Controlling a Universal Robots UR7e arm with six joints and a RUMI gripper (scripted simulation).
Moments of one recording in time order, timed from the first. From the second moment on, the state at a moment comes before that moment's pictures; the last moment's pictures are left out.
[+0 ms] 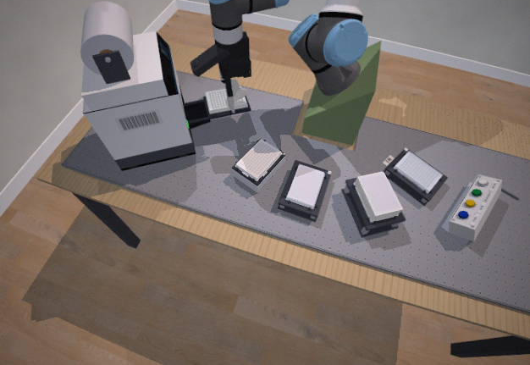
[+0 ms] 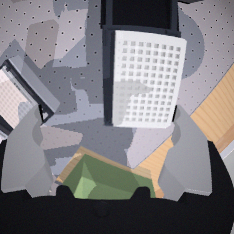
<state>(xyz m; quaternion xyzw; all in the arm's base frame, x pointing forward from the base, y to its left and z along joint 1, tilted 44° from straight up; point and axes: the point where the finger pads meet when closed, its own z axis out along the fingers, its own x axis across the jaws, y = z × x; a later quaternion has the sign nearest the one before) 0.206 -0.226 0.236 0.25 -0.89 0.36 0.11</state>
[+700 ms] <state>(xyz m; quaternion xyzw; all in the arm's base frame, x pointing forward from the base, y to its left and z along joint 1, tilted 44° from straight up) 0.166 -0.244 0.254 0.25 -0.89 0.36 0.11</state>
